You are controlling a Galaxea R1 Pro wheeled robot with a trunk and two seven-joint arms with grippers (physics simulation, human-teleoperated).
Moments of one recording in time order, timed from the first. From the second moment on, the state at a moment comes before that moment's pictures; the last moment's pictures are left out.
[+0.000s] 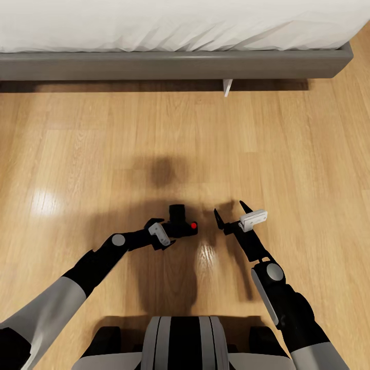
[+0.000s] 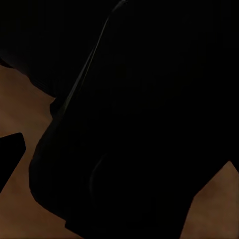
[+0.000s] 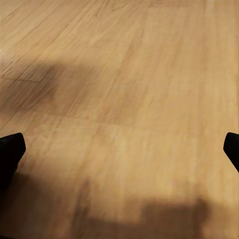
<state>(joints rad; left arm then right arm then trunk) -0.87 0.17 -0.57 -0.88 -0.09 -0.01 -0.54 -0.50 -0.04 0.15 -1.33 0.00 -0.28 0.17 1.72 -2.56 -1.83</state>
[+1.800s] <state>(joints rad) -0.87 0.29 -0.40 -1.52 -0.09 0.25 -0.62 -0.50 -0.04 0.15 -1.33 0.00 -0.28 0.12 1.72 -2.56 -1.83</state>
